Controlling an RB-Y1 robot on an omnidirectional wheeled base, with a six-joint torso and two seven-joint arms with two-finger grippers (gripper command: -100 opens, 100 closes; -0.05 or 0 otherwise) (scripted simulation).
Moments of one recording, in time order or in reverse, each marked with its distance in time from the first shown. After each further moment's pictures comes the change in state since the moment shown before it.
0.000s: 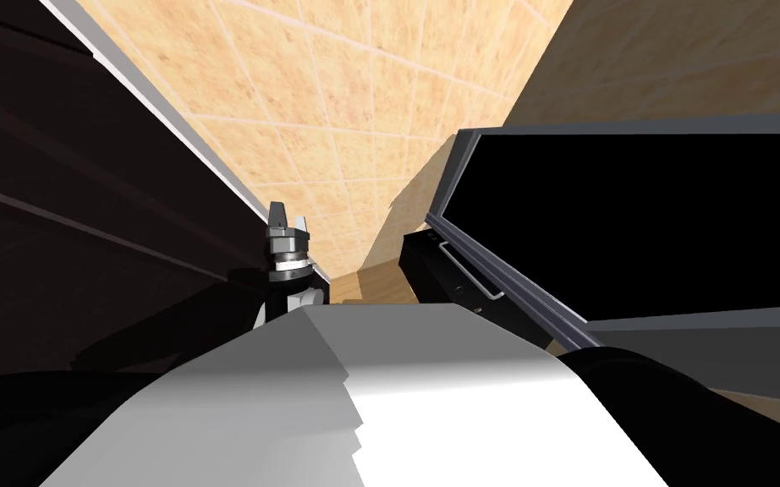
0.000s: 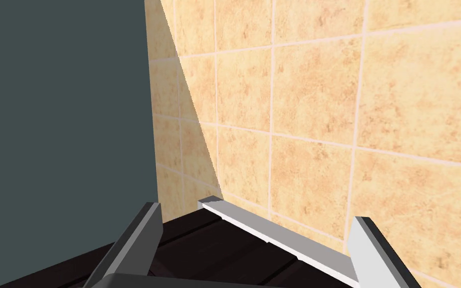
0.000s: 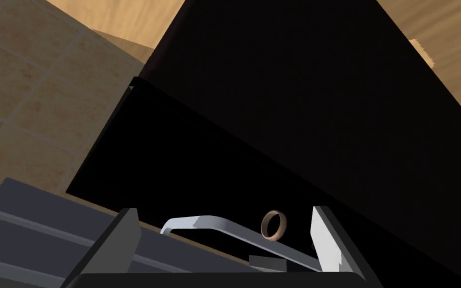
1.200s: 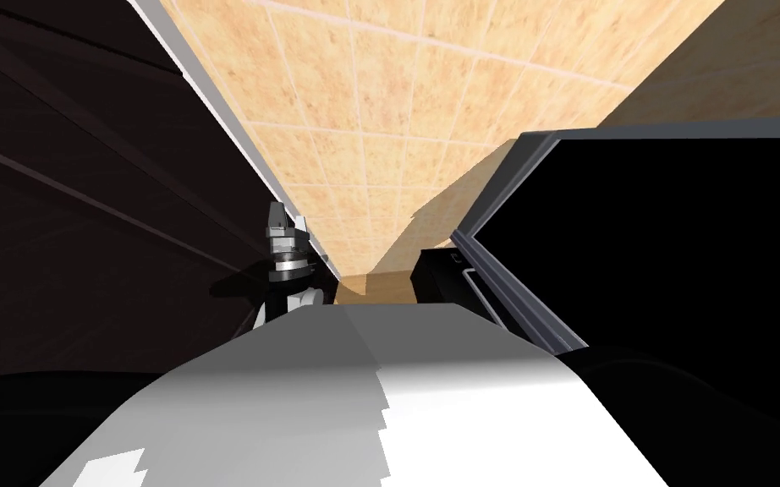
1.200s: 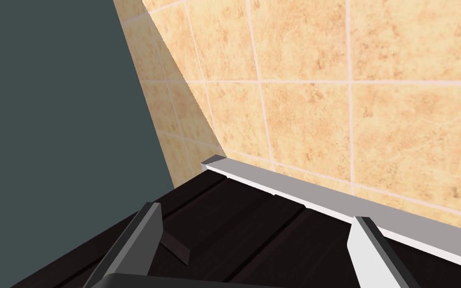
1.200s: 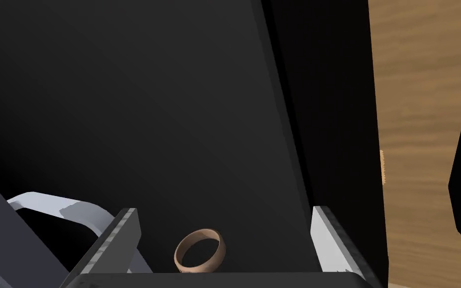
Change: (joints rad) left arm 0.000 0.000 0.000 0.000 0.000 0.000 0.000; right arm -0.068 -0.046 -0.003 0.305 0.200 0.098 0.210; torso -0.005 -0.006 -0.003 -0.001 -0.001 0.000
